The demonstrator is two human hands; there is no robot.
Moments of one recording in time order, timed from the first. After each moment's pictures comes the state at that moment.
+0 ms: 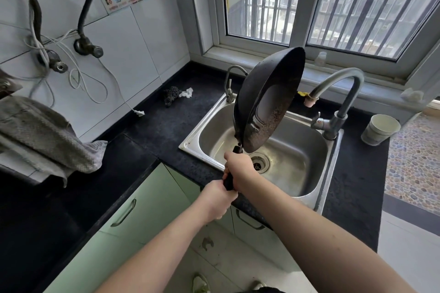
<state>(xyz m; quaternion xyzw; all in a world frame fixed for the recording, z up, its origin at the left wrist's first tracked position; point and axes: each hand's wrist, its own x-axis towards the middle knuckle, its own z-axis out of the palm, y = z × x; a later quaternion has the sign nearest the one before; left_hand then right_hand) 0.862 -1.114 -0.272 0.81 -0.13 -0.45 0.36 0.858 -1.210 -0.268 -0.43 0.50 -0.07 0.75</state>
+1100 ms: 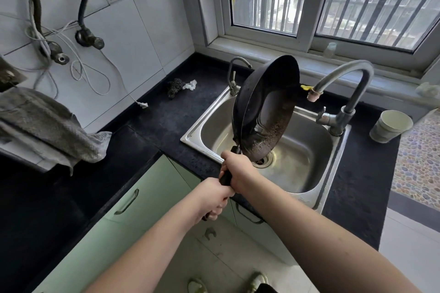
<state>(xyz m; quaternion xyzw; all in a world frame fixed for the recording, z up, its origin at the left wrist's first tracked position) 0.856 -1.103 -0.246 0.75 -0.10 -0.54 0.38 0.848 -1.206 -0.272 -0.35 0.48 -0.05 0.80</state>
